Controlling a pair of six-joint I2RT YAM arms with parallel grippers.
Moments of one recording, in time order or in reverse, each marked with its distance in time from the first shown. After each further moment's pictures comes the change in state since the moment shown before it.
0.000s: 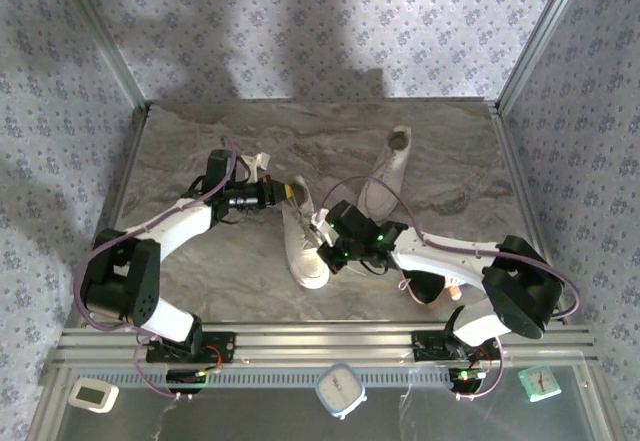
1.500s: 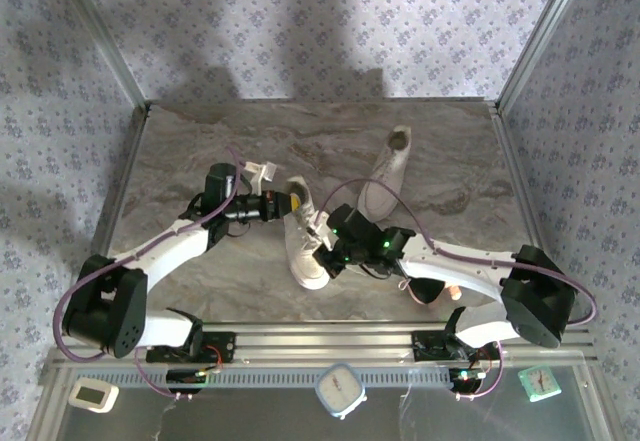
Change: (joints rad) left arm -0.082 -0.160 -0.148 0.156 0.006 0.072; right arm 0.053 -0.087 -0.019 0.018 -0.018 0.004
